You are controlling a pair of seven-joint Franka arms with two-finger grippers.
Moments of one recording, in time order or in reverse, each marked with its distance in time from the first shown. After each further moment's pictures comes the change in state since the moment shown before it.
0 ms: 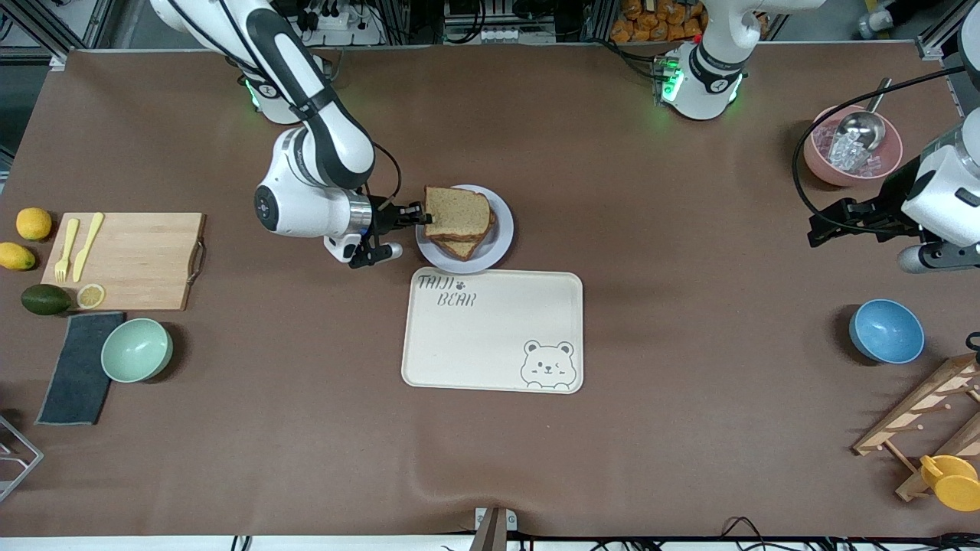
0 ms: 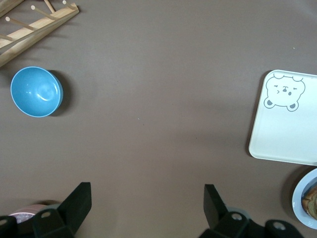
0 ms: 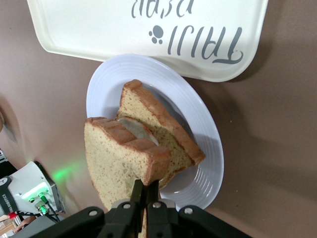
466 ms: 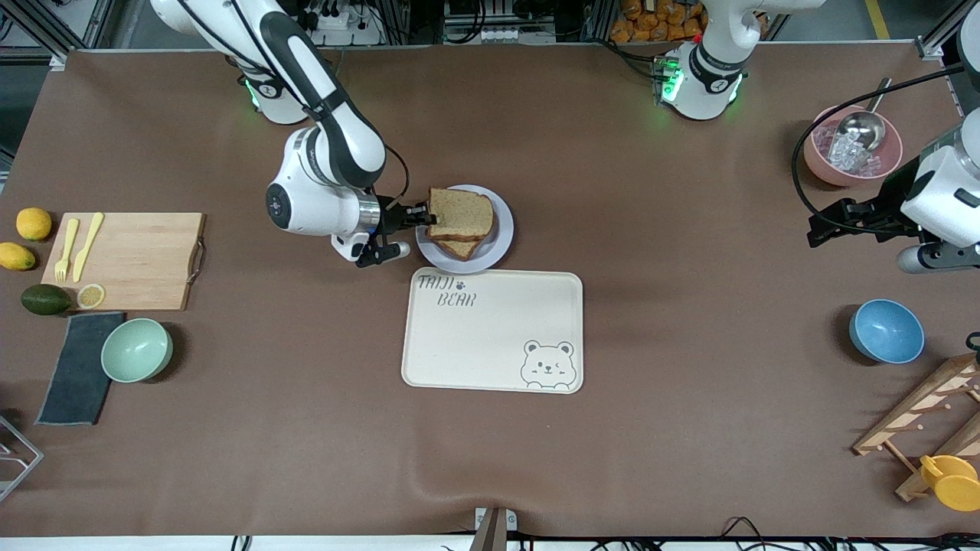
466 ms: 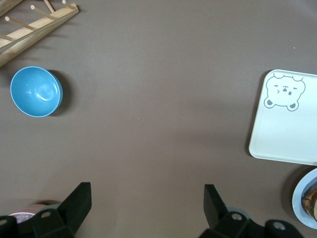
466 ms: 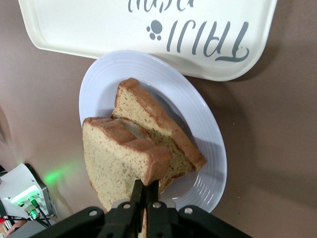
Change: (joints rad) left arm -0.001 0.001 -0.001 0.000 0.000 0.000 0.000; right arm 0.032 0.016 0.000 -0.001 0.004 0.033 0.000
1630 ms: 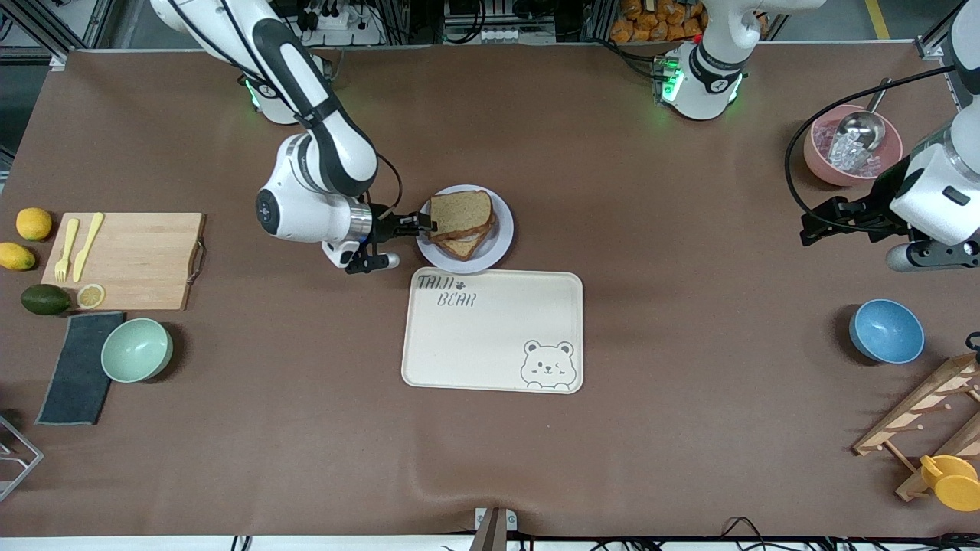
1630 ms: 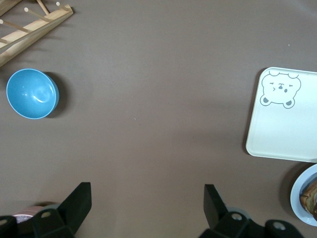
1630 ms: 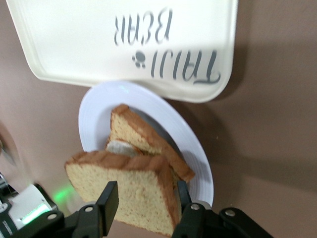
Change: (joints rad) left arm -0.012 -0.001 -0.007 0.002 0.000 0.000 0.001; right arm -0.029 0.008 -0.027 0.030 0.006 -0.001 0.064
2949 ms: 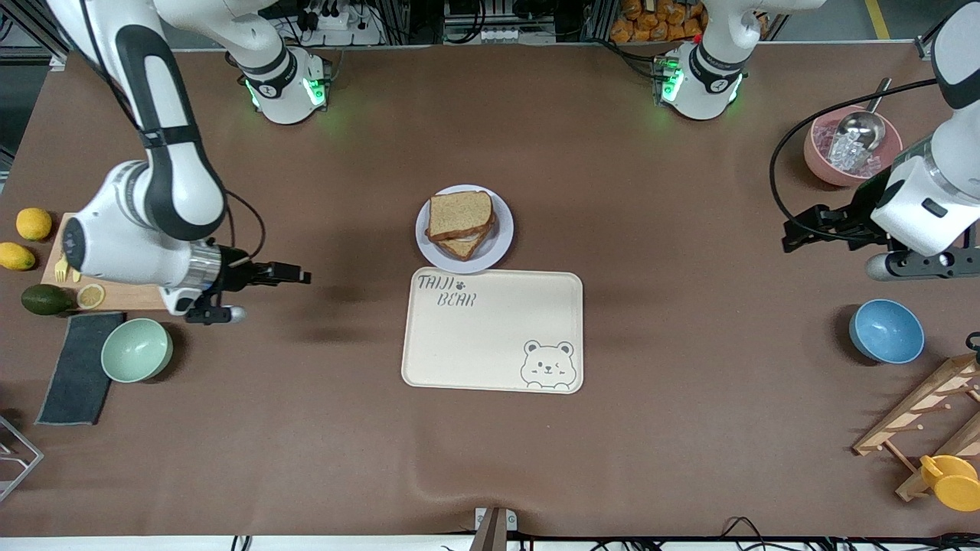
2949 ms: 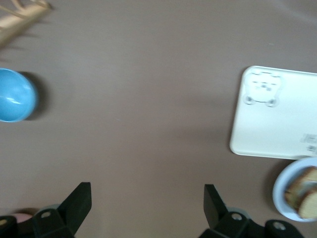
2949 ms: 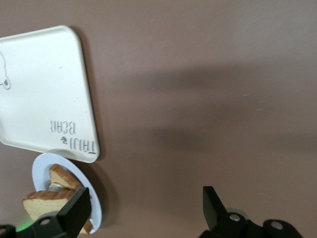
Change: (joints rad) left arm 0.002 0.034 -0.003 -0.003 -0.110 0.024 -0.001; right arm -0.148 -0.025 -0.339 0.209 -0.380 -0.275 -0.005
